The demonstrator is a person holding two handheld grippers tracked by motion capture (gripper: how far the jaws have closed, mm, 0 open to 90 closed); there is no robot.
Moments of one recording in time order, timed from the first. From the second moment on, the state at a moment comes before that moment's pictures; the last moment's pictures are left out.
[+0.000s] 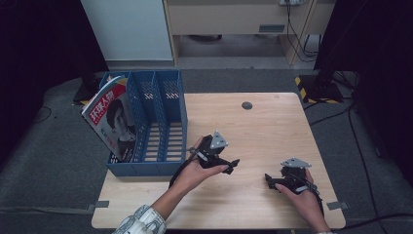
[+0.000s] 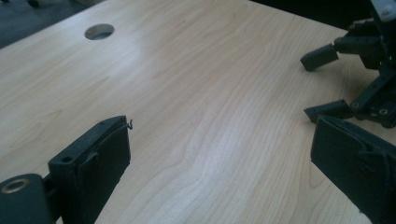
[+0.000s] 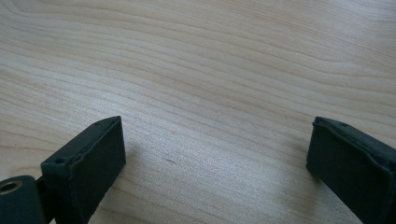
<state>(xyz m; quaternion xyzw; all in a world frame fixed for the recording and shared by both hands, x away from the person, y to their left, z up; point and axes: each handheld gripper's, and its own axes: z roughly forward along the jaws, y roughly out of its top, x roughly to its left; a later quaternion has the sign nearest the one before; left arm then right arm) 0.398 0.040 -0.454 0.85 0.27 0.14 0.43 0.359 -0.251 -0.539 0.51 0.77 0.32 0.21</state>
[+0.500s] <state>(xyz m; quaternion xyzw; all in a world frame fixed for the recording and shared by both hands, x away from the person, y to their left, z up) 0.386 0.015 -0.500 0.88 0.27 0.12 0.38 0.359 -0.251 -0.539 0.51 0.77 0.32 0.21</state>
